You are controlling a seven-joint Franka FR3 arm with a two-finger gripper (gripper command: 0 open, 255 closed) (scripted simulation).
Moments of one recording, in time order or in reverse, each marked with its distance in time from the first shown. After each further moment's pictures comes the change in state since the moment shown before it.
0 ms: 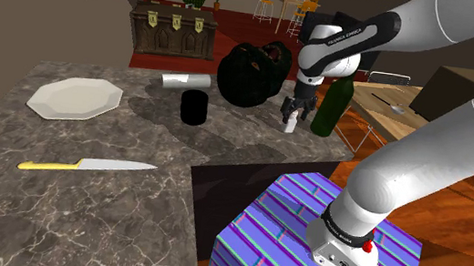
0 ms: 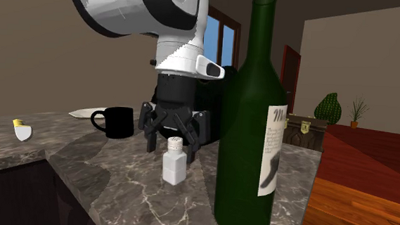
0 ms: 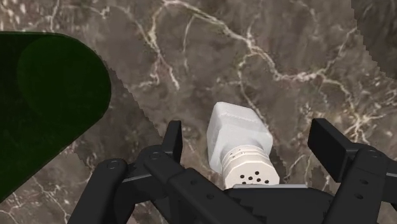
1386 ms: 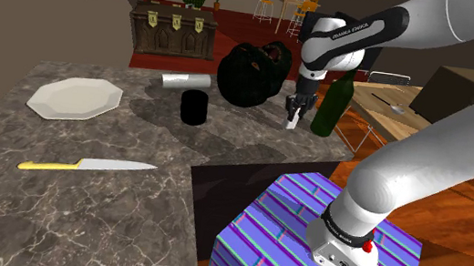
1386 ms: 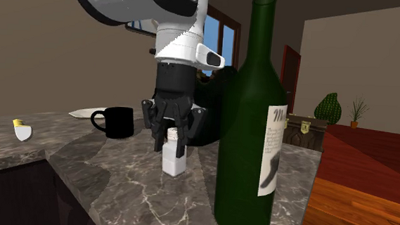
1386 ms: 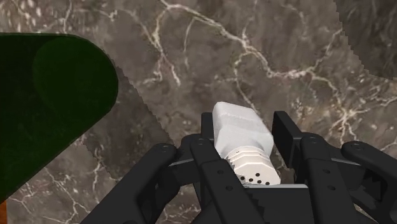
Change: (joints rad) arm -0.004 -0.041 0.010 0.021 -0.006 -0.059 0.008
